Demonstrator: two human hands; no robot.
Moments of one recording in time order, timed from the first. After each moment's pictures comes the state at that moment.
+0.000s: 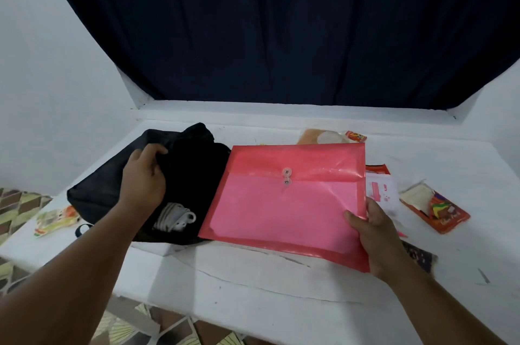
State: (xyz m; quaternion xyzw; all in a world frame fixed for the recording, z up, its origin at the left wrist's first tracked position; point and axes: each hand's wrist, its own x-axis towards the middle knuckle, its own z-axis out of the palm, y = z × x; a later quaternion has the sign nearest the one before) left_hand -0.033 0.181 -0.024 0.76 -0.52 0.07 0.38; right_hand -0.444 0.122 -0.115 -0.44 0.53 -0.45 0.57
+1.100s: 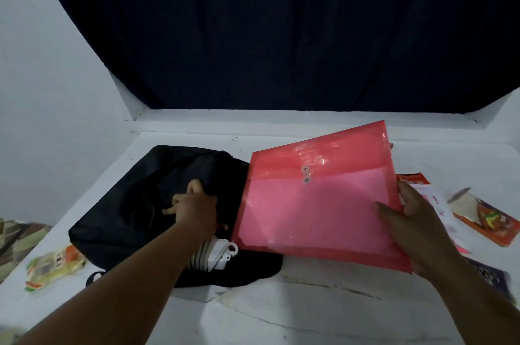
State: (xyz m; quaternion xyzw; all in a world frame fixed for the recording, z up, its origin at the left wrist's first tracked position) left_hand 0.020 0.098 -0.092 0.80 -0.55 0.03 -0.23; right_hand -0.343 0.120 -0.044 -0.53 0.62 -0.43 0.40
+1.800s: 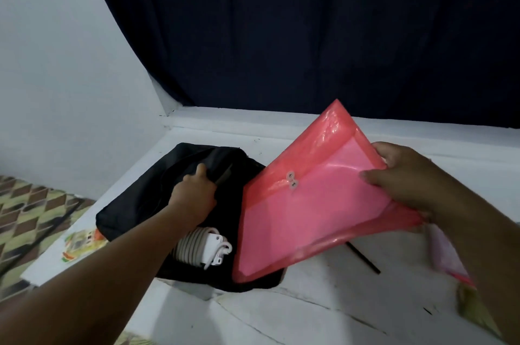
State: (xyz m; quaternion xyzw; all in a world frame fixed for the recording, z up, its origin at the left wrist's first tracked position) left_hand 0.028 0.102 -0.040 0.81 -0.57 0.04 -0.16; right_hand -0.326 0.044 0.043 -0.67 0.54 -0.27 0.43
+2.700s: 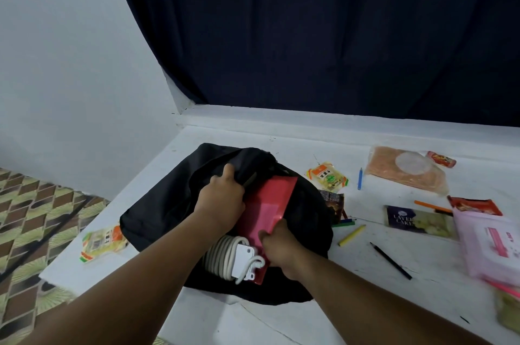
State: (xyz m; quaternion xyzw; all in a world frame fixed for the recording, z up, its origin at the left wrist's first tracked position) left_hand 0.017 0.119 -0.028 0.79 -0.61 0.04 -0.09; right_hand -0.112 0.106 -0.120 -0.55 0.53 -0.16 0.63
